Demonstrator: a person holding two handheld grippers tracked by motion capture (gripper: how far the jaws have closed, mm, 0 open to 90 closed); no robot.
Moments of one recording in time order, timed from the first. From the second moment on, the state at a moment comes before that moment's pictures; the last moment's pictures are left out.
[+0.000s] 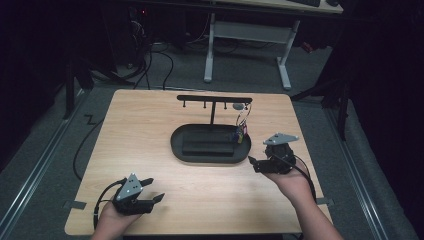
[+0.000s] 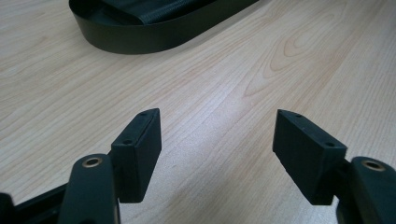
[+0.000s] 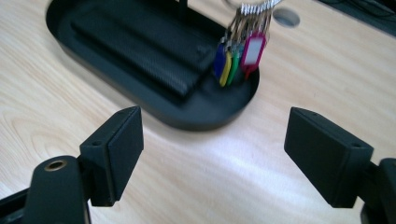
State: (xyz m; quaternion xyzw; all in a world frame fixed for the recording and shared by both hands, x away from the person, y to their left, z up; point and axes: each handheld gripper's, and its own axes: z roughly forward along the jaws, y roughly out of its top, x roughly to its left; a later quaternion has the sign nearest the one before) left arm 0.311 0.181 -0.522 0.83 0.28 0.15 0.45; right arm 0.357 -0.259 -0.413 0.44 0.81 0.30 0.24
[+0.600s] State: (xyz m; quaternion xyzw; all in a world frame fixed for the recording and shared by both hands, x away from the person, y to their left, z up) left arm 0.304 0.173 -0.526 0.84 0.27 0.14 0.45; right arm 0.271 -0.281 -0.523 0.45 0.75 0.39 0.28
